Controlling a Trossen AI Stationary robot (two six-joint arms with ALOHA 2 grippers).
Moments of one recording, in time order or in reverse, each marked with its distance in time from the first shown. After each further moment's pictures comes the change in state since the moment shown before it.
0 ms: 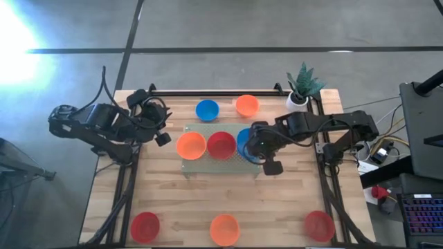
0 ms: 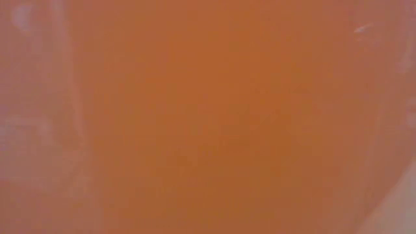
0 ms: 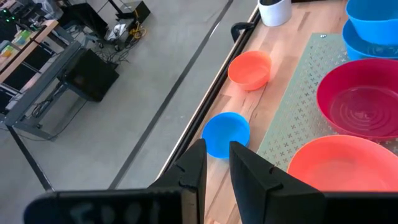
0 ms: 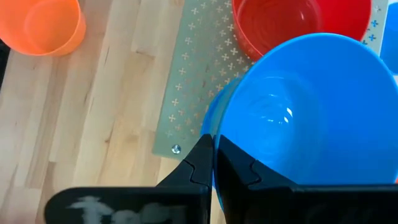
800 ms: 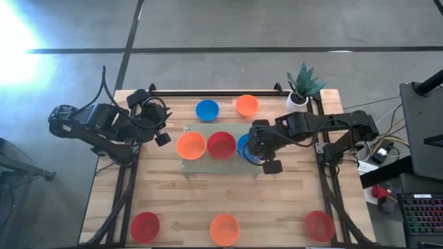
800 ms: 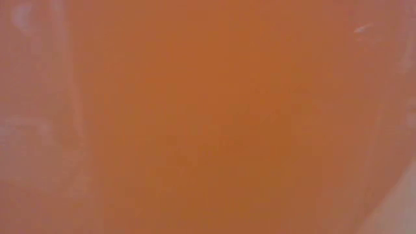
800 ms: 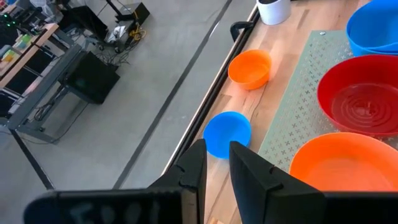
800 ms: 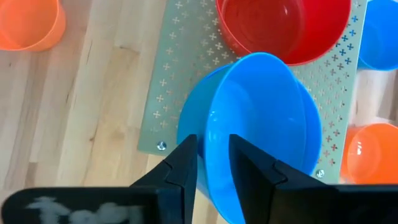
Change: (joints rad) left arm 0.000 0.000 0.000 0.000 0.000 0.022; right arm 0.000 0.000 0.000 -0.008 0.060 -0.003
